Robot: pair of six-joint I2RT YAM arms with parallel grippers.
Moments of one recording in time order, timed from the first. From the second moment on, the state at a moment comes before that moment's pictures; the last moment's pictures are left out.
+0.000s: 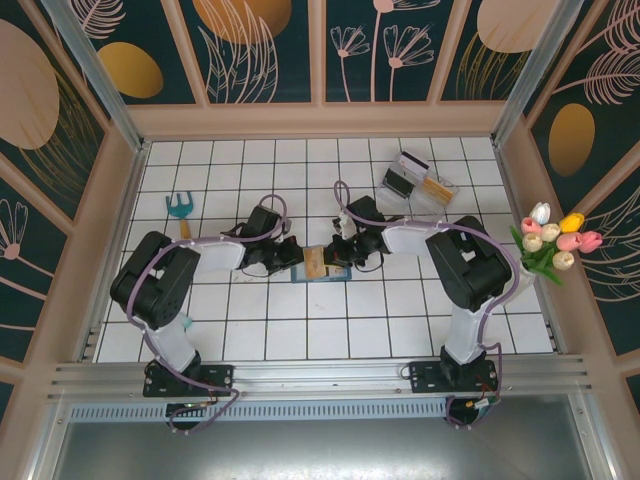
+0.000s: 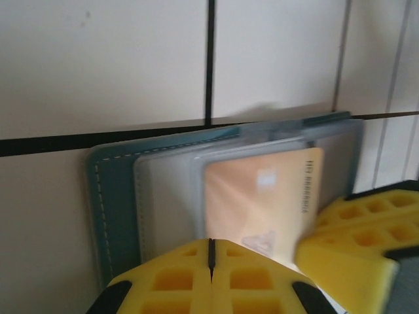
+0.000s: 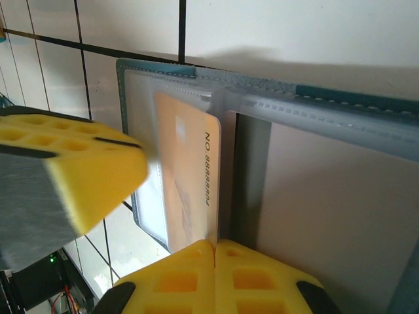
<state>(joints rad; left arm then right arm) -0.51 1.78 0.84 -0.03 0.46 -0.79 0.58 1.87 1.01 -0.22 -0.64 0.59</state>
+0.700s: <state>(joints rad) -0.52 1.79 0.85 -0.03 0.45 -0.80 0.56 1.87 0.97 -0.17 -0.68 0.60</state>
